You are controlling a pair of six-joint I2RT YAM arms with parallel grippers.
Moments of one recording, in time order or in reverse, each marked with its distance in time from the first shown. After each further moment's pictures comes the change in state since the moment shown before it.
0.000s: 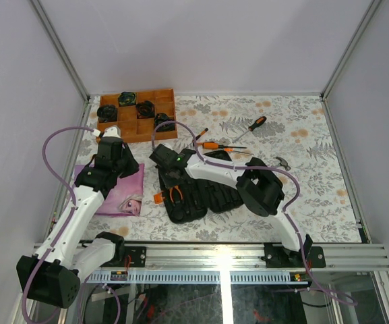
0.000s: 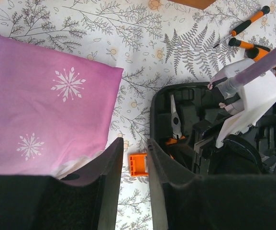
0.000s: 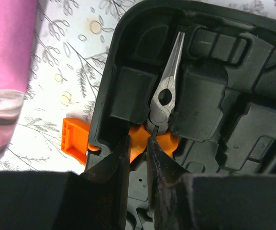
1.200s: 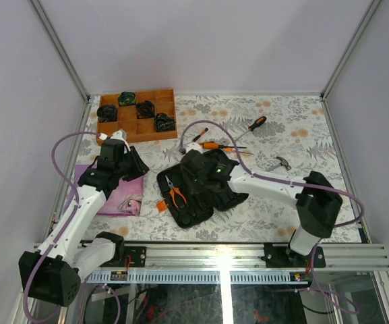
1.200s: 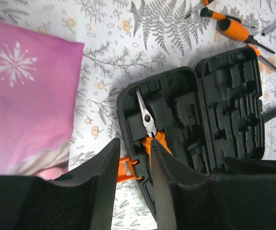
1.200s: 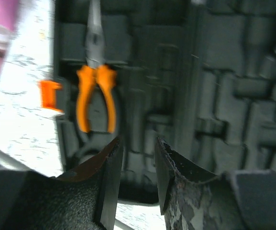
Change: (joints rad) left arm 0.005 0.016 -0.032 0.033 0.183 -0.048; right arm 0.012 -0.536 -0.462 0.164 0.095 -0.002
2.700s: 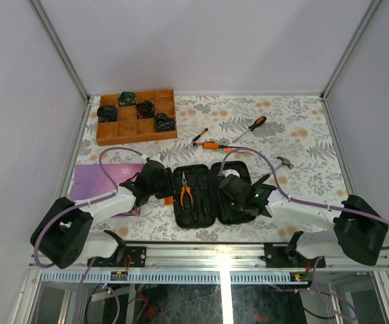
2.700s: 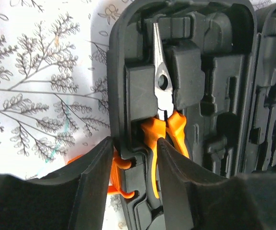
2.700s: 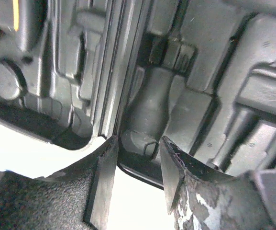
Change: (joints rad) left arm -0.348 0.331 -0.324 0.600 -0.001 -0.238; right arm -0.088 -0.400 -0.625 0.076 -0.172 0.132
